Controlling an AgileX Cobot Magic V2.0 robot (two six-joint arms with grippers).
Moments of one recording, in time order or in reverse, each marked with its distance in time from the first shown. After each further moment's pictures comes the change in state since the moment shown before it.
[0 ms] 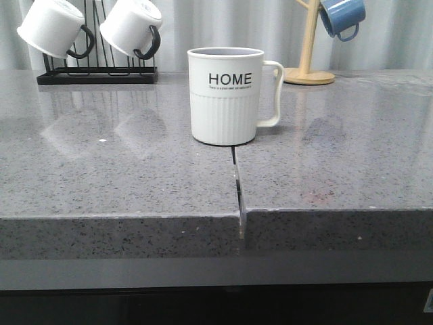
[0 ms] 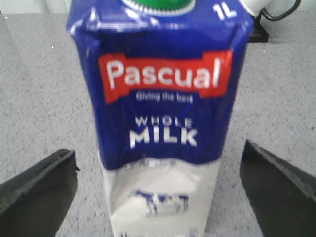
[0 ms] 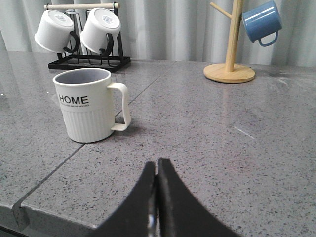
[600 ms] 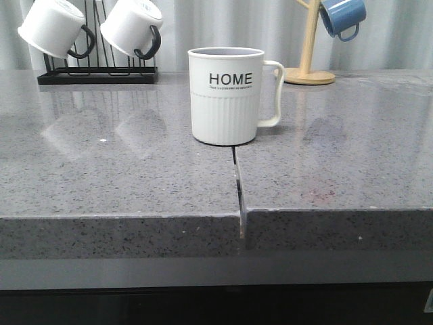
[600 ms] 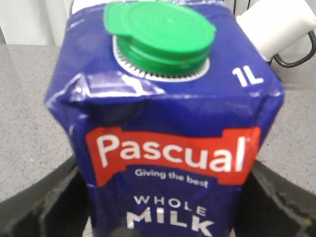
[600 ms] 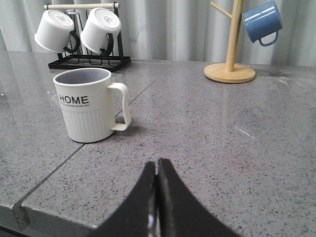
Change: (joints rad) left arm 0.000 0.204 -0.064 -0.045 -0.249 0.000; right arm 0.000 0.000 0.000 0.000 0.001 0.000
